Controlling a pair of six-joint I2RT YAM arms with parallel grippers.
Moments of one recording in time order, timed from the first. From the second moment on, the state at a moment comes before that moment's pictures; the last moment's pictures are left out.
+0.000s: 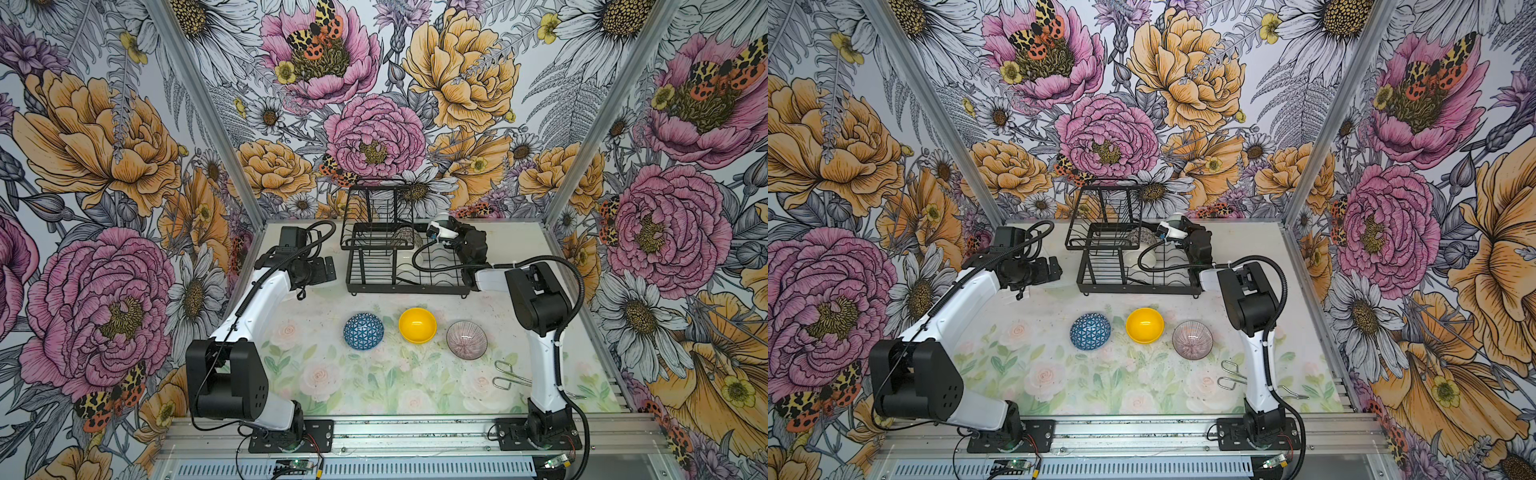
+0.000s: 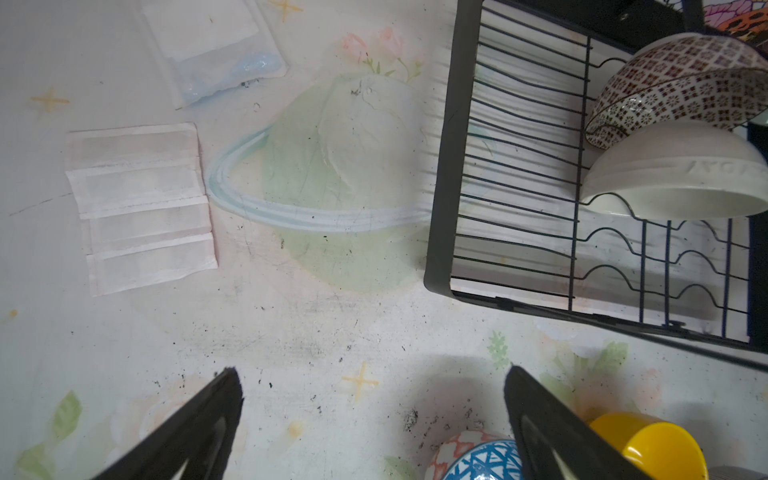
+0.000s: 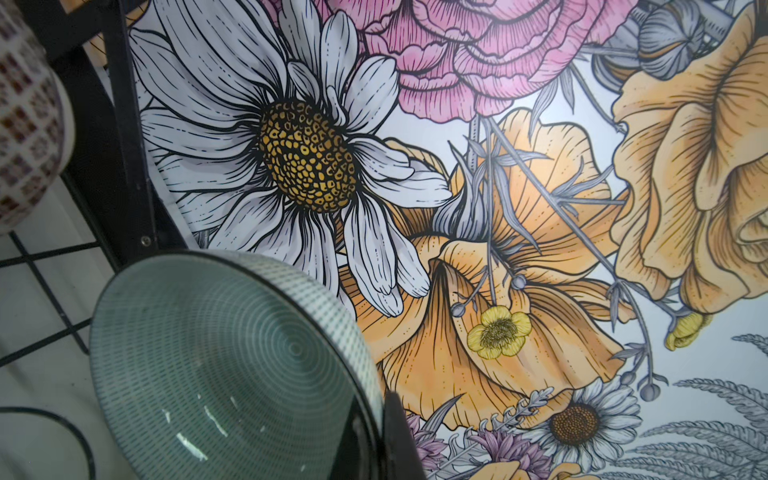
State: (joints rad) left arm -0.06 1.48 1.22 -0.73 0.07 -0.27; right arm 0.27 2.22 1.31 0.94 0.07 -1.20
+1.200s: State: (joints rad) left arm -0.07 1.48 1.22 -0.73 0.08 -0.27; right arm 0.27 2.30 1.33 0.99 0.04 -1.31
